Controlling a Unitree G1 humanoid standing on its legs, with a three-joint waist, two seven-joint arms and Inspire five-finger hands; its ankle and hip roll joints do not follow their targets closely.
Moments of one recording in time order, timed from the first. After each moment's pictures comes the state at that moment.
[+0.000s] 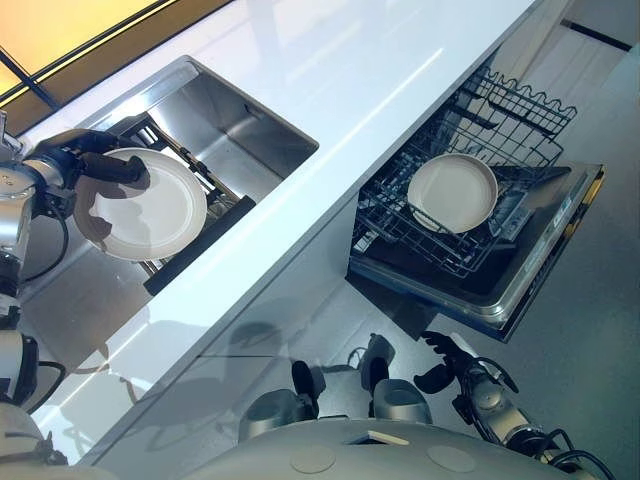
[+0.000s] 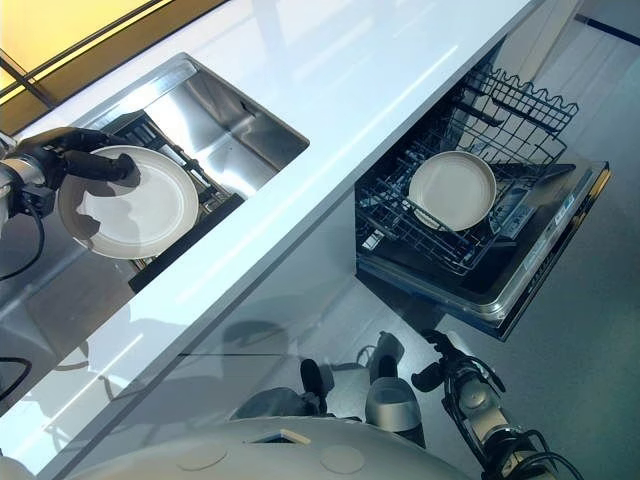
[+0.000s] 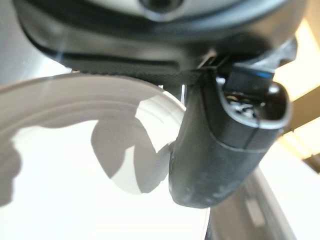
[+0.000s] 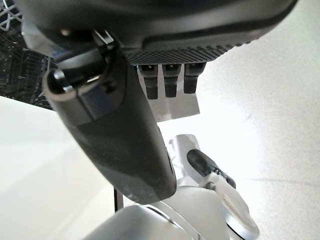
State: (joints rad) left arm -0.65 1.06 -0.14 0.68 -0.31 0.28 -0.35; right arm 0.08 -0.41 0.25 0.86 -0.25 -0.05 -0.02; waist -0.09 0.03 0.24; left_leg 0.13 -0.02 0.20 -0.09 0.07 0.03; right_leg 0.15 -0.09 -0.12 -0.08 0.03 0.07
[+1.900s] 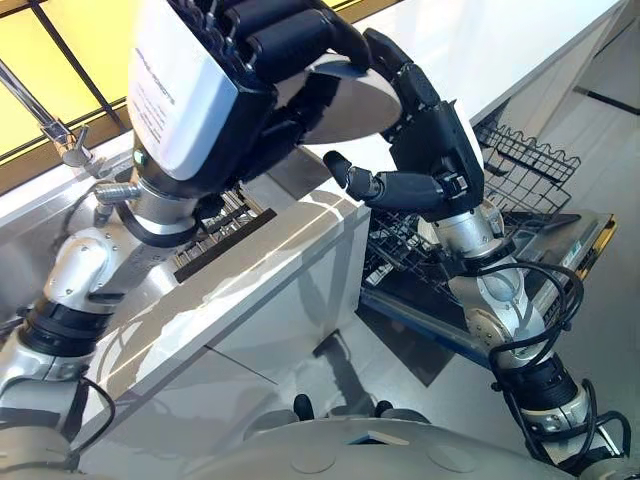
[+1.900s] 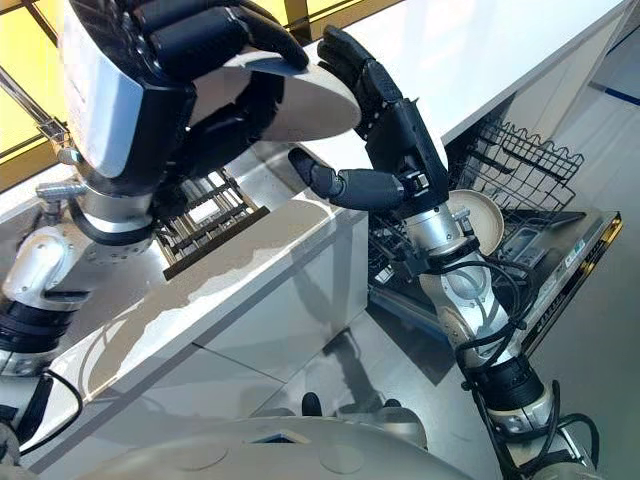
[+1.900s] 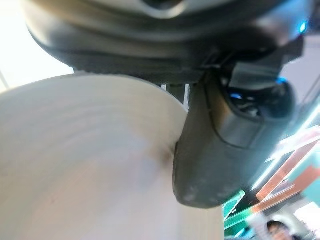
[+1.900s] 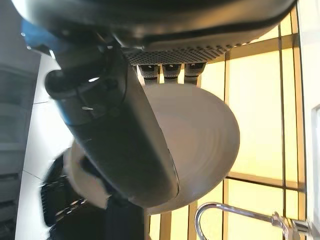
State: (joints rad) left arm -0.41 0.80 -0.23 -0.31 0.71 -0.50 0.72; right arm -0.16 -0.45 0.28 -0.36 0.48 -0.24 0.01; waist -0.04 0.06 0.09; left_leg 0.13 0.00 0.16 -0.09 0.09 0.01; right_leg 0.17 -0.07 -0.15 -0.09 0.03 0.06
